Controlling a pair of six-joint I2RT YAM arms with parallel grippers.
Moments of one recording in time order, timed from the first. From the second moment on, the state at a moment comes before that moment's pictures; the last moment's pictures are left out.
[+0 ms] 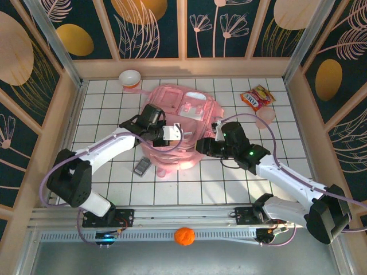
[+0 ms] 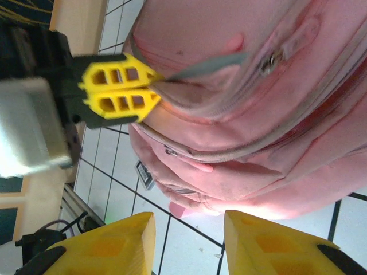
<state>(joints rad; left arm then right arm) -0.58 1.52 1.06 -0.40 0.29 0.95 0.69 1.08 0.70 -0.23 -0.34 0.78</state>
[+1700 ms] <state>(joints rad) -0.57 1.49 1.15 -0.40 0.35 0.73 0.72 1.26 0.83 -0.19 -0.37 0.56</state>
